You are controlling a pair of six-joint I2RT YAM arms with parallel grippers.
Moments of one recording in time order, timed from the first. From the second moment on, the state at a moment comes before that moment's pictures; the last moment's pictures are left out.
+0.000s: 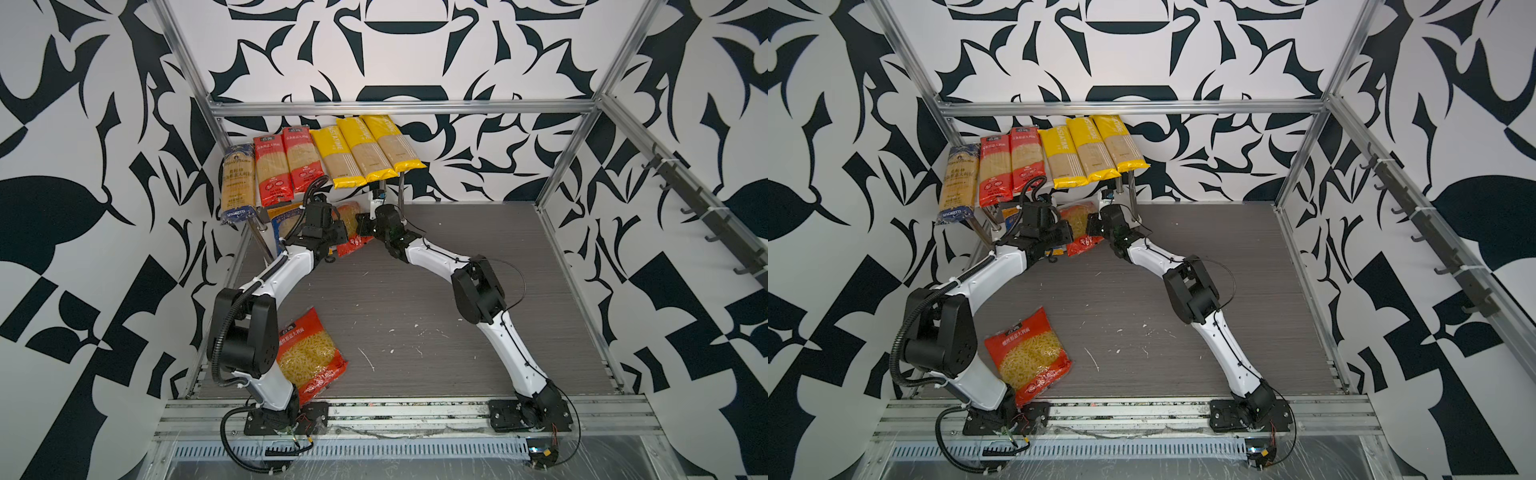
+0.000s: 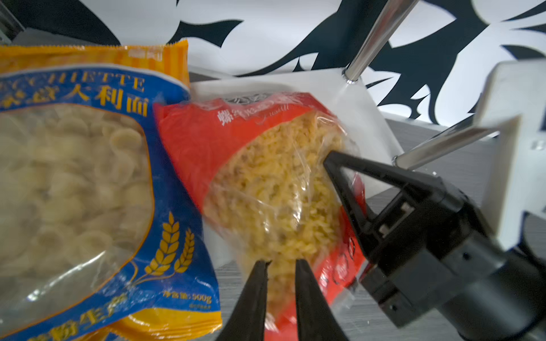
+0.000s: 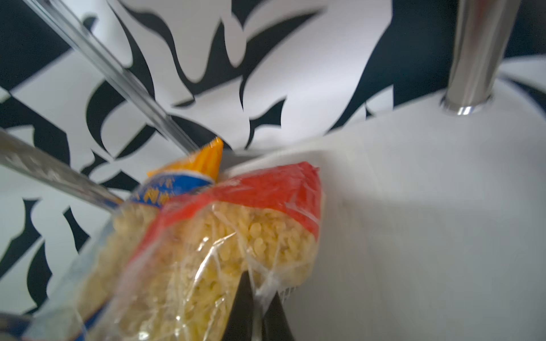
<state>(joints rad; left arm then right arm) -0.25 1.66 1.25 -0.19 -0.03 -0.35 0.66 2.52 2.15 0.14 0.00 0.54</state>
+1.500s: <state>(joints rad) -0.26 1.53 1.12 -0.18 0.02 -0.42 0.52 2.70 2.51 -0.23 -0.43 0.54</state>
